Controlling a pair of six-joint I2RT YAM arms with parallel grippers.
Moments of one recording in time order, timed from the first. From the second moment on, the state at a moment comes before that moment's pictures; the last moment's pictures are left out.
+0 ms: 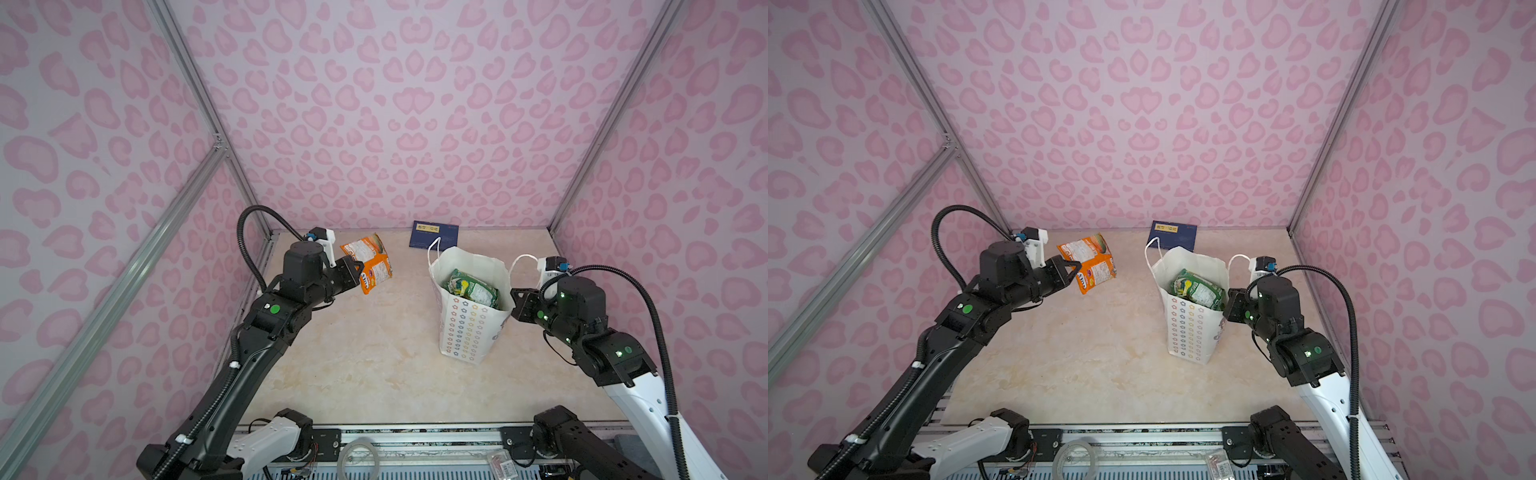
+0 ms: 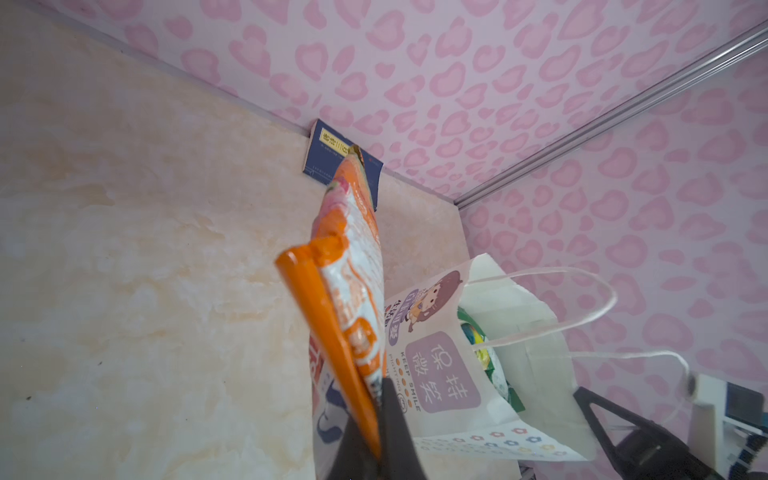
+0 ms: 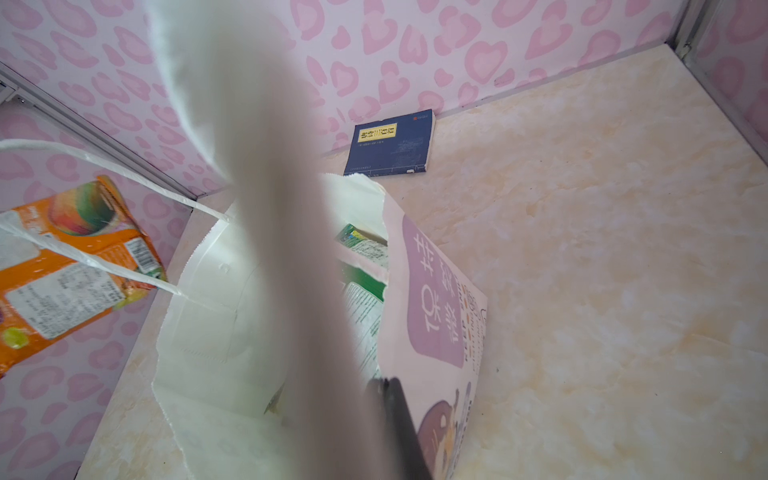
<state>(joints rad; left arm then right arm) -0.40 1.07 1.26 -0.61 0.17 -0.71 0.33 0.80 1.00 -0.72 0.02 0.49</state>
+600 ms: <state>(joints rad) -0.78 1.23 1.74 -0.68 0.18 -0.51 0.33 0.80 0.99 -0.70 0.01 0.49</state>
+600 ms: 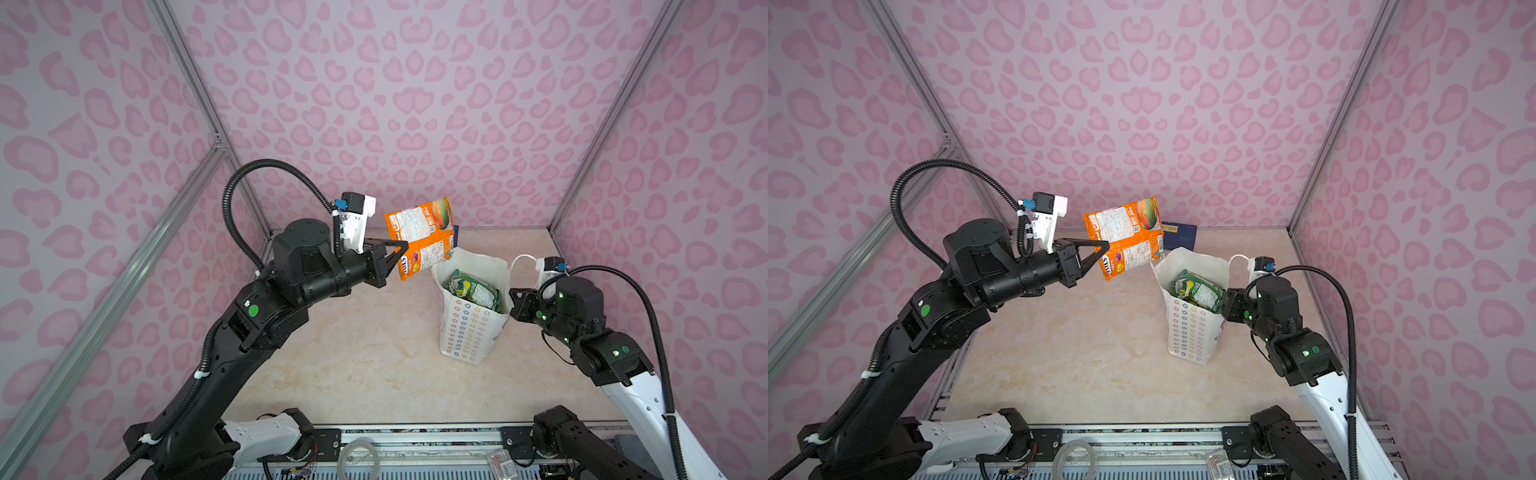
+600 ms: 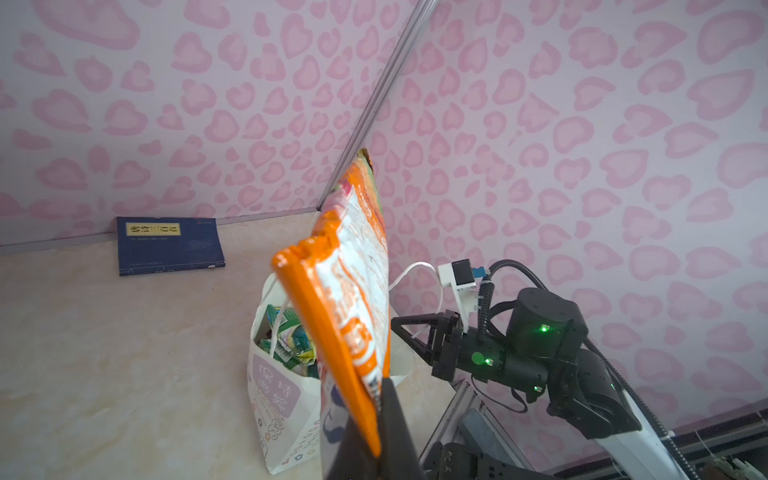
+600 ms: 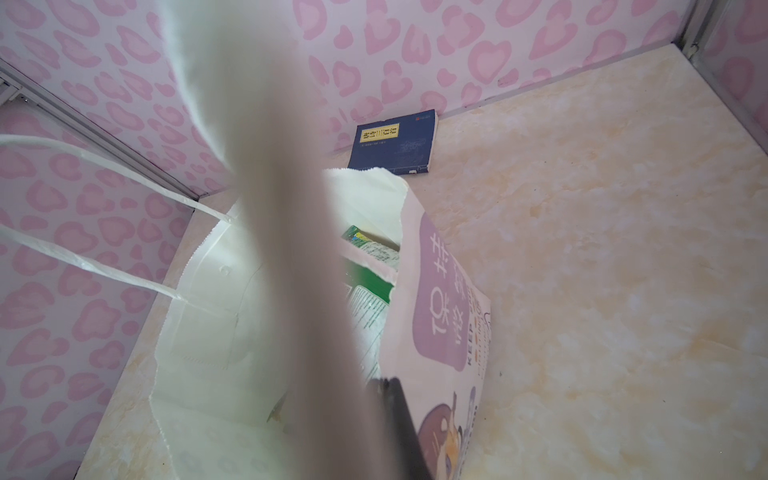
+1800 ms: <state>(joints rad) -0.99 1.92 2.30 -1.11 0.17 -0.39 0.33 0.77 0.99 -0.75 0.00 0.49</state>
